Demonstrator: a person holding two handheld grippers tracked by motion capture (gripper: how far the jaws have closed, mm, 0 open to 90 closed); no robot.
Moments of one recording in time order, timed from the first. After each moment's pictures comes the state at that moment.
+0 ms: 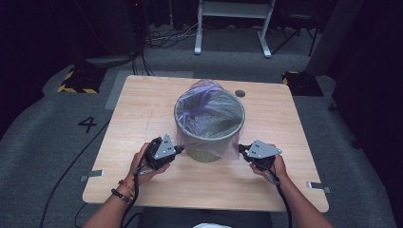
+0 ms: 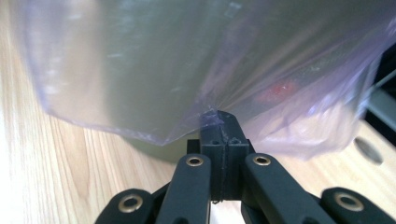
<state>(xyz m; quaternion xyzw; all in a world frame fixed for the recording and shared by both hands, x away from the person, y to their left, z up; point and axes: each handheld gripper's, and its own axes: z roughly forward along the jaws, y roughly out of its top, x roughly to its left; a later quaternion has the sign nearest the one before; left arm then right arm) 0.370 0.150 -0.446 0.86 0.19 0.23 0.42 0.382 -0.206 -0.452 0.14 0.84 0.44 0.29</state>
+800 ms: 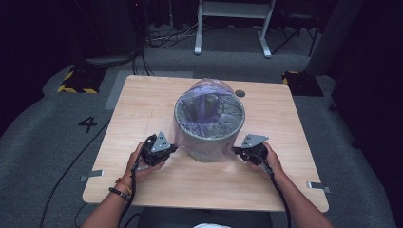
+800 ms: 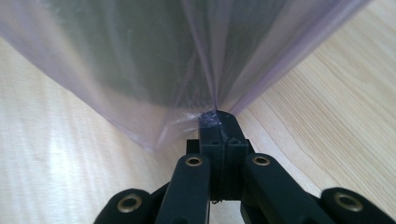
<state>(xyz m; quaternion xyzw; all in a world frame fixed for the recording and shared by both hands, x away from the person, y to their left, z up) 0.392 0.167 -0.471 0.86 0.24 0.21 0.40 0.424 -0.204 -0.490 0.21 0.89 0.36 0.18</state>
